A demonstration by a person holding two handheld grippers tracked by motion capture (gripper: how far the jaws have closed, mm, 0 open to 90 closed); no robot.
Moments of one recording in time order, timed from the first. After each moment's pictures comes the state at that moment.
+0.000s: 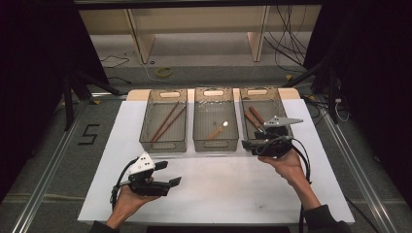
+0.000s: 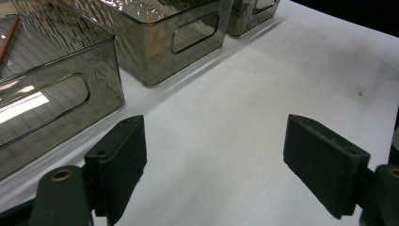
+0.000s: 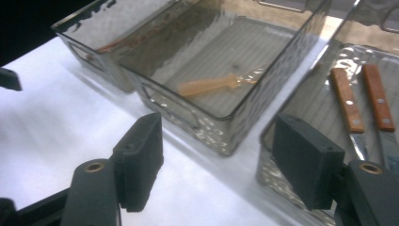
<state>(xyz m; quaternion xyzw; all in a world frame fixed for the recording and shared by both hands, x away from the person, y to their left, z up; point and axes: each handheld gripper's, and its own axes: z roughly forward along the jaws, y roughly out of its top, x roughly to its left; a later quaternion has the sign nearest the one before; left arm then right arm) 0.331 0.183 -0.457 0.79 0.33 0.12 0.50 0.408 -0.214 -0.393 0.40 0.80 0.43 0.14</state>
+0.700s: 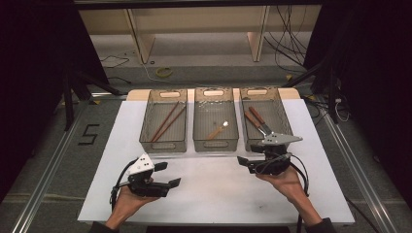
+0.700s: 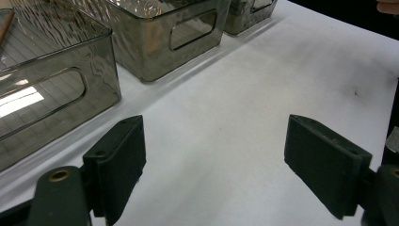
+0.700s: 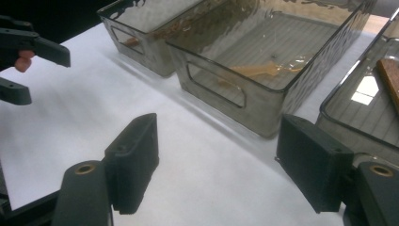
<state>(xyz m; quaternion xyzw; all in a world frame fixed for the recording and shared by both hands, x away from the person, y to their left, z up) 0.330 0.184 -0.460 0.79 0.34 0.11 0.50 0.370 -0.207 -0.411 0.36 0.80 0.46 0.12</state>
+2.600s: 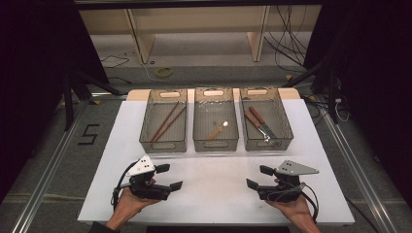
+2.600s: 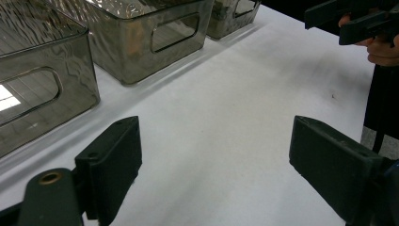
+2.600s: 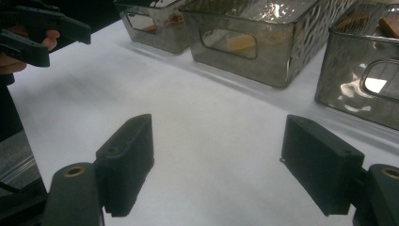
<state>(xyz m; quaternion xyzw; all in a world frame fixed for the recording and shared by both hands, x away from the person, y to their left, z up) 0.327 0.182 -0.463 0.78 0.32 0.09 0.52 0.314 -0.236 -0.454 0.37 0.77 0.49 0.13</state>
